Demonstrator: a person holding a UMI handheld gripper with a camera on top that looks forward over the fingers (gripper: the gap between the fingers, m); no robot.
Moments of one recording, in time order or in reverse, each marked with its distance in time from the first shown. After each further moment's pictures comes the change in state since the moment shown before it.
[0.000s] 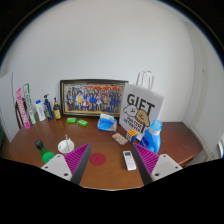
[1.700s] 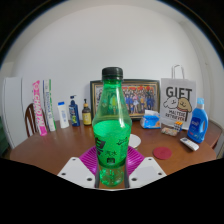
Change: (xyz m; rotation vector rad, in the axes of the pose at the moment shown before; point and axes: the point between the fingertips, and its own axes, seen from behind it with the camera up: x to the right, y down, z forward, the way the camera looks) arm -0.283 0.096 0.089 0.256 -0.105 0.095
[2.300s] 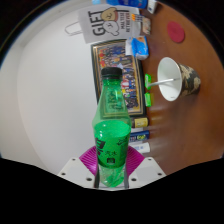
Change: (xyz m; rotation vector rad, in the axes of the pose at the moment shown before) arm -0.108 -0.127 0.063 0.019 -0.425 1.595
